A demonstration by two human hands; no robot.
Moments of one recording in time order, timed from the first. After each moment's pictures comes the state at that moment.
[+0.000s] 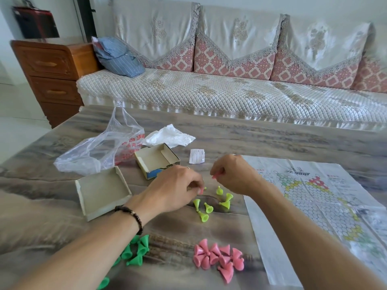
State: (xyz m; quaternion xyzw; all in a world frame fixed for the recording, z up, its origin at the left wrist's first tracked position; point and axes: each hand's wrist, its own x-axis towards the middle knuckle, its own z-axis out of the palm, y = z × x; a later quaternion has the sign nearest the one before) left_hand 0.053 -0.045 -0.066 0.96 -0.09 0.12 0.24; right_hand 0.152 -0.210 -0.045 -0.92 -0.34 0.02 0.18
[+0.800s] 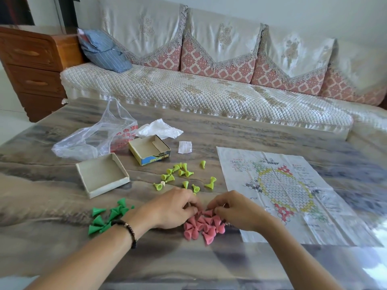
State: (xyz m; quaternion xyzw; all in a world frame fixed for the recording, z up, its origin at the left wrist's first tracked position) left_hand -0.012 -0.081 -0.078 0.95 -0.13 -0.05 0.29; right_hand 0.043 -0.276 -0.062 -0.91 -0.26 0.20 0.24
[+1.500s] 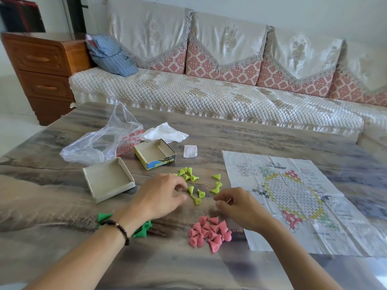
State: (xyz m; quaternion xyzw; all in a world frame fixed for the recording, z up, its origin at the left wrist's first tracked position) left_hand -0.011 -0.050 -0.065 0.97 -0.02 0.09 0.22; right_hand 0.052 -0.269 -0.061 -0.92 -0.25 0.10 0.28
